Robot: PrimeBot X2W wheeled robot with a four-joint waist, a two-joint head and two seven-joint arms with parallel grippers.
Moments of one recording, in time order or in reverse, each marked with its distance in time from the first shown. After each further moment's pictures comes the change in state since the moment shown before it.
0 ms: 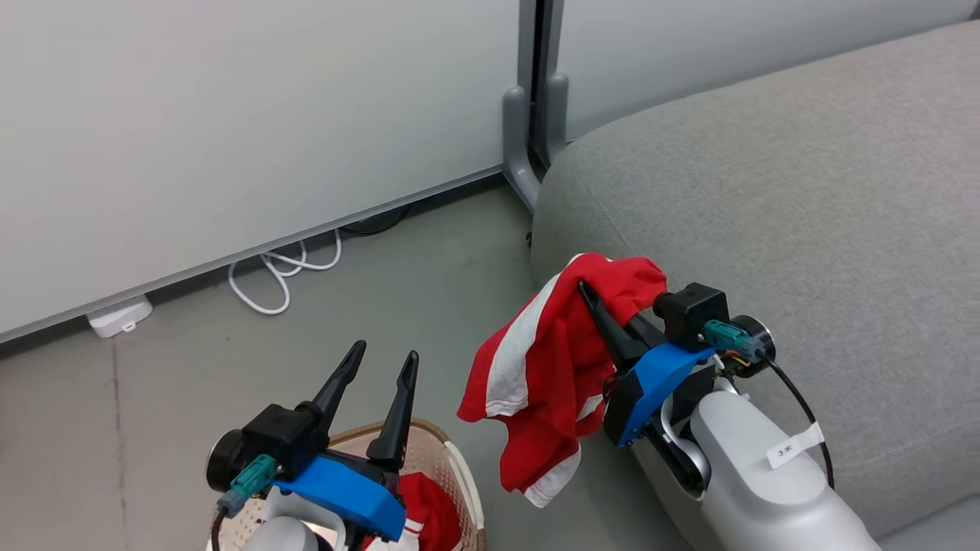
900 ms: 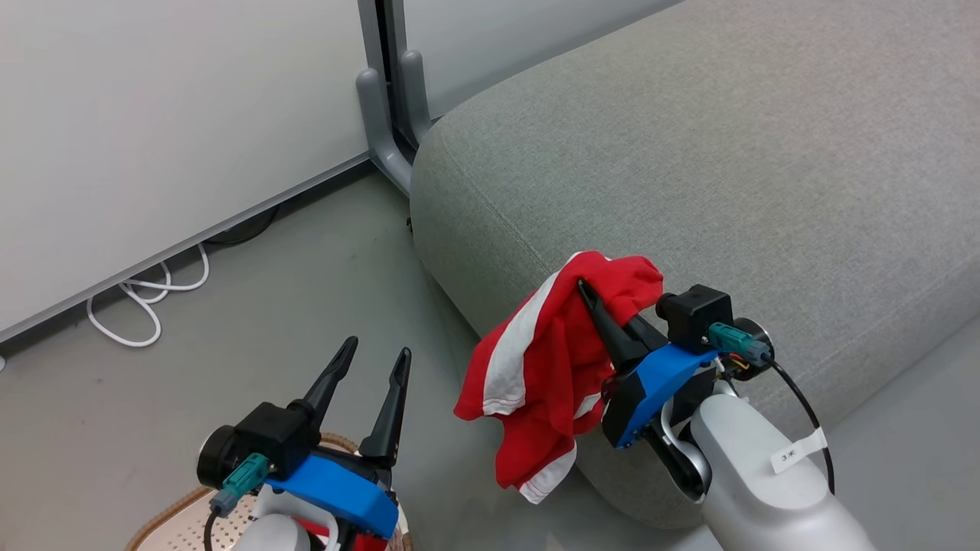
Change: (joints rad) left arm 0.000 0.019 0.007 -0.013 0.008 0.000 0.000; right arm 0.020 0.000 -0.004 -0.038 0.019 0.000 0.000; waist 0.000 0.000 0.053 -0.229
